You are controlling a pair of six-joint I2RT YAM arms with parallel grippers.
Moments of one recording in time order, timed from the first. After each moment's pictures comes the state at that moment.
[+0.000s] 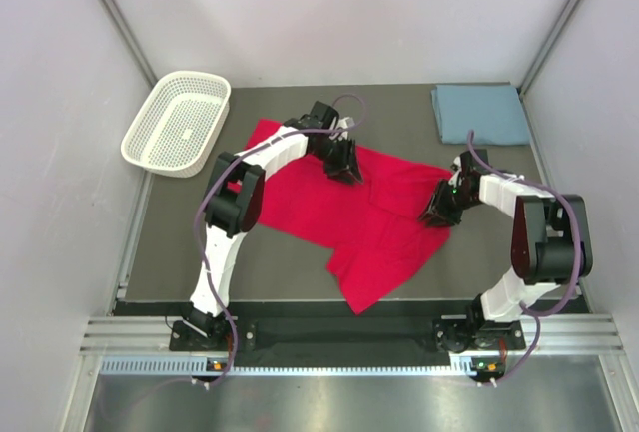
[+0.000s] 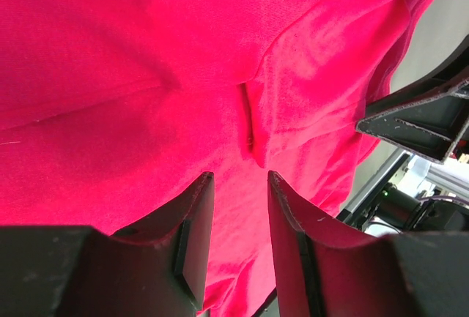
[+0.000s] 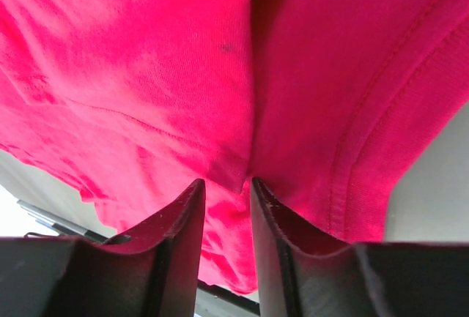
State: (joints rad) left arm -0.50 2.29 1.86 -0.61 0.61 -0.47; right arm 0.02 1.63 0.86 -0.51 -0.42 0.48
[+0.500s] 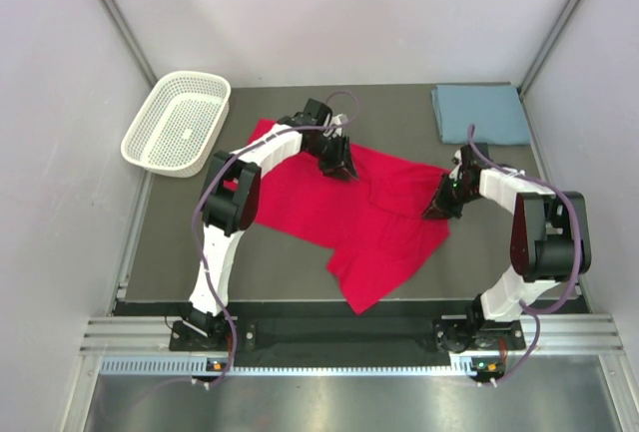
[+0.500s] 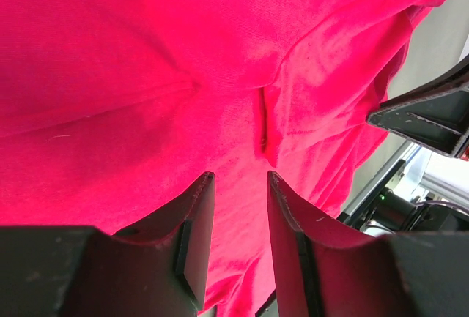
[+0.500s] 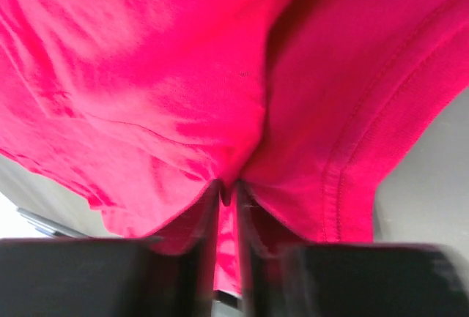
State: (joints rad) left arm -0.47 2.29 1.86 -0.61 0.62 -0.47; right arm 0.02 1.65 0.92 -0.53 -0.40 0.48
